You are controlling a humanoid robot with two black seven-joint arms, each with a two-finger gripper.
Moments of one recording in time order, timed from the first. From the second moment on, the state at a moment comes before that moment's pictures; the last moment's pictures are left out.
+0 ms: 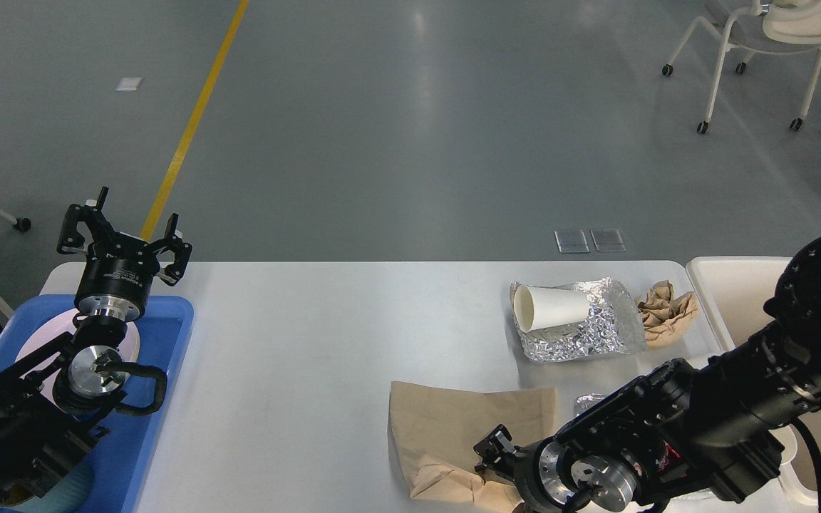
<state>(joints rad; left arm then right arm) -0.58 0.37 -0.70 -0.70 -0.35 -0.37 -0.54 1.33 -0.13 -0.87 1.57 0.58 -0.32 0.04</state>
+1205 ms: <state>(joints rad) -0.58 0.37 -0.70 -0.70 -0.35 -0.37 -0.54 1.66 -0.23 -0.78 1.72 0.54 -0.12 0.03</state>
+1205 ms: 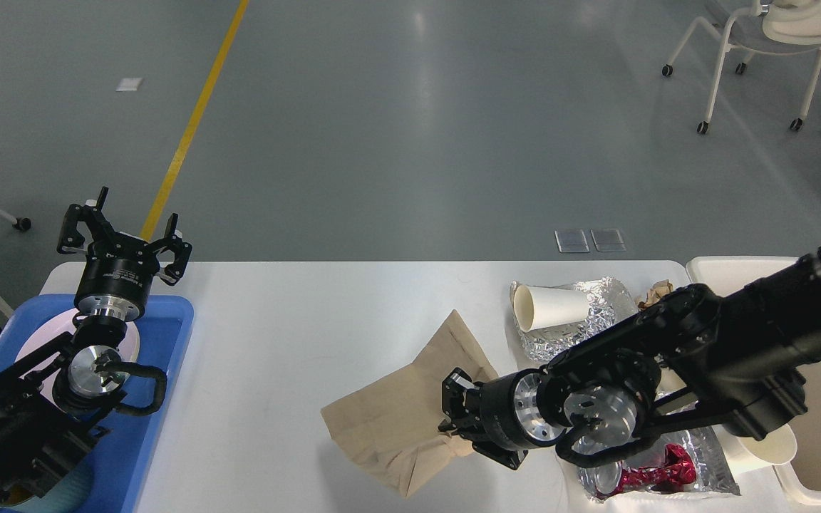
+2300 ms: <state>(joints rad) -0.58 0.37 -0.70 -0.70 -0.35 -0.37 -0.54 2.12 -0.40 -1.16 1.45 -0.22 0.43 0.04</state>
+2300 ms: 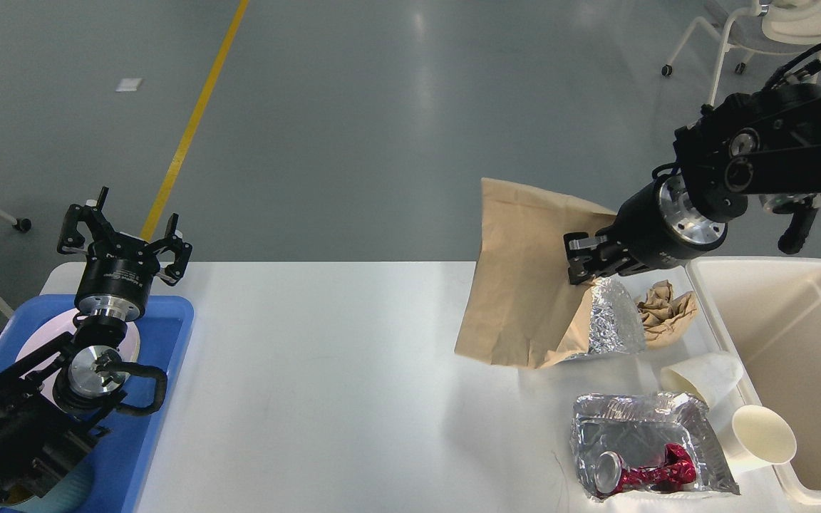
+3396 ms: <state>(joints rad) -0.58 0.37 -0.70 -0.70 -0.35 -0.37 -0.54 0.97 -0.43 -1.20 0.20 -0.04 -0.08 0.00</state>
